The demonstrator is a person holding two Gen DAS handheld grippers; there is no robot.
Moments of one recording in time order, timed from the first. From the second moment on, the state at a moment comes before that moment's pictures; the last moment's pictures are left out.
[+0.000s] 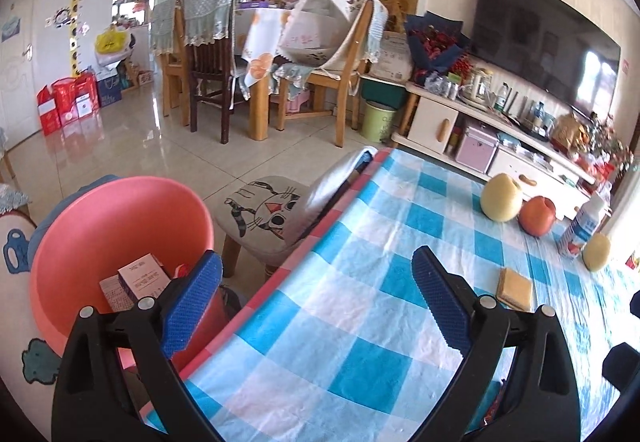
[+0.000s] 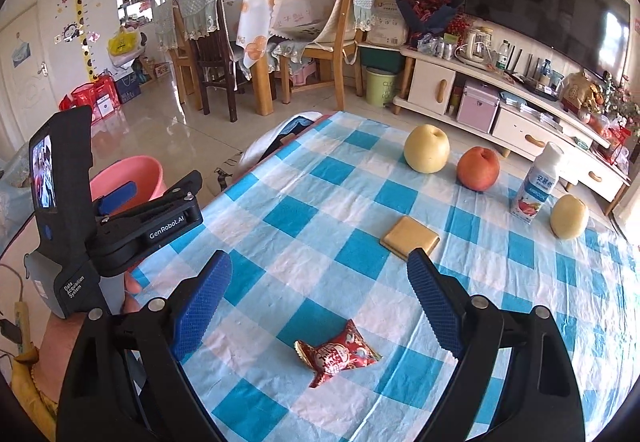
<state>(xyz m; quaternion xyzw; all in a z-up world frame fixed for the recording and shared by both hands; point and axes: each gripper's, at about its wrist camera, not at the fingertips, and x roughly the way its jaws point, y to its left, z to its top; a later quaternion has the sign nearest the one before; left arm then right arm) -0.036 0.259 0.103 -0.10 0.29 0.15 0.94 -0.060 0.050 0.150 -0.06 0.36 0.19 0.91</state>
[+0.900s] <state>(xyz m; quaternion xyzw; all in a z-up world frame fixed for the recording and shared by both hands) -0.022 0.160 0.088 -0.03 0.35 0.01 0.94 -0.043 -0.064 0.139 0.01 0.38 0.11 0.92</state>
